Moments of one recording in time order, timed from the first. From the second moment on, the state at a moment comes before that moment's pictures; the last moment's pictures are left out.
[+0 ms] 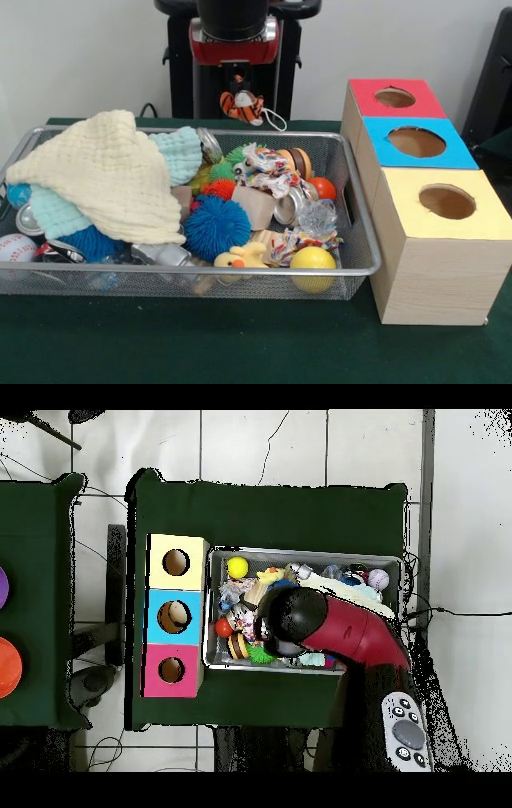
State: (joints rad) arm -0.28 -0.72 -0.09 1.69 0.03 0.89 1.38
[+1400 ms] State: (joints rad) arm -0.03 -0.83 -0.13 2.13 0.28 0.68 1.46
